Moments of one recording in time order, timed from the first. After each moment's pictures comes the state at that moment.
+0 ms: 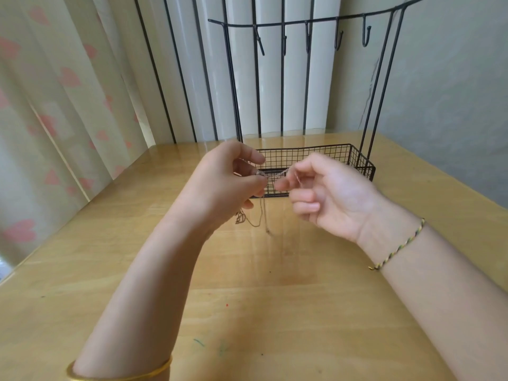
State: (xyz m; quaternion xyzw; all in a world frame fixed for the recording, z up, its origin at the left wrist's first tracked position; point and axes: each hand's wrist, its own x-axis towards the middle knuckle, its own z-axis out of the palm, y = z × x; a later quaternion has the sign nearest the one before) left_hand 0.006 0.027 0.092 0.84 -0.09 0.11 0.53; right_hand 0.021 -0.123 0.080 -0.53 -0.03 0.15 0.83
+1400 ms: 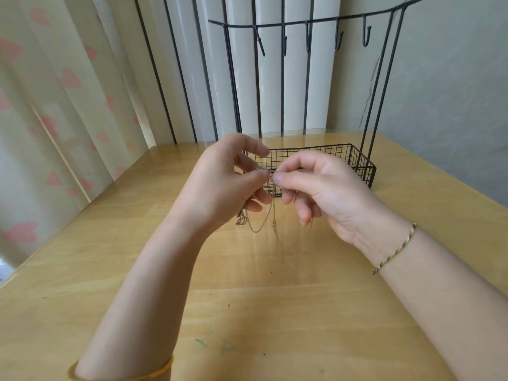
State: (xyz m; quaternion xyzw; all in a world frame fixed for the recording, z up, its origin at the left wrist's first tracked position) left_hand -0.001 0.026 0.097 0.82 -0.13 0.12 0.54; right_hand 0.018 -0.121 0.075 -0.72 -0.15 0.00 0.68
